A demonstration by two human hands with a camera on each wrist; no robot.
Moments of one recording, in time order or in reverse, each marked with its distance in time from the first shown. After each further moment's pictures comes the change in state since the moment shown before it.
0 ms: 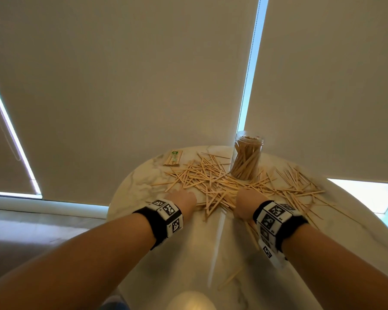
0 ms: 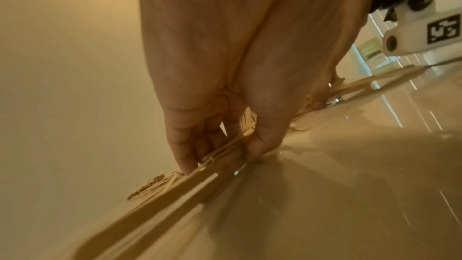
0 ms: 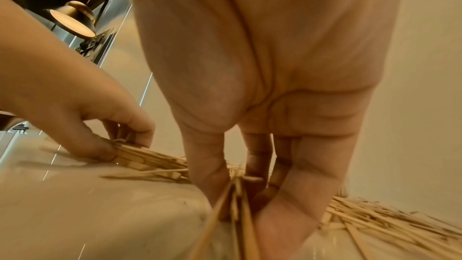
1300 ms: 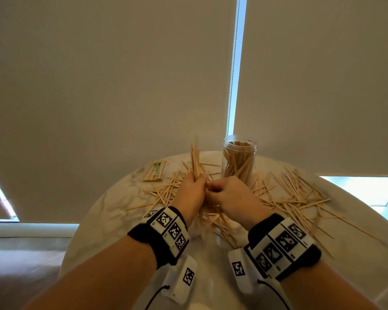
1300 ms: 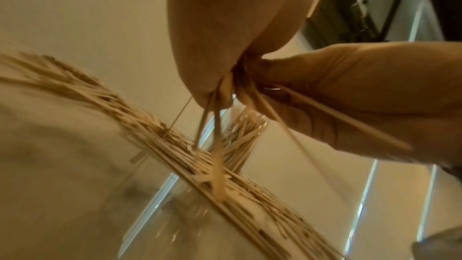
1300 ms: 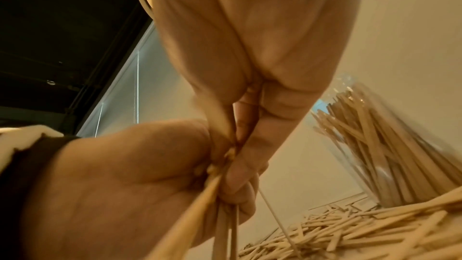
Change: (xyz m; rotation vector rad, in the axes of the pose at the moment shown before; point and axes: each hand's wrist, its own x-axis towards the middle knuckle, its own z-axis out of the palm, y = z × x) left_hand 0.095 0.047 -0.034 -1.725 0.316 -0.077; right_hand 0.035 0.008 -0.024 1.127 0.229 -0.344
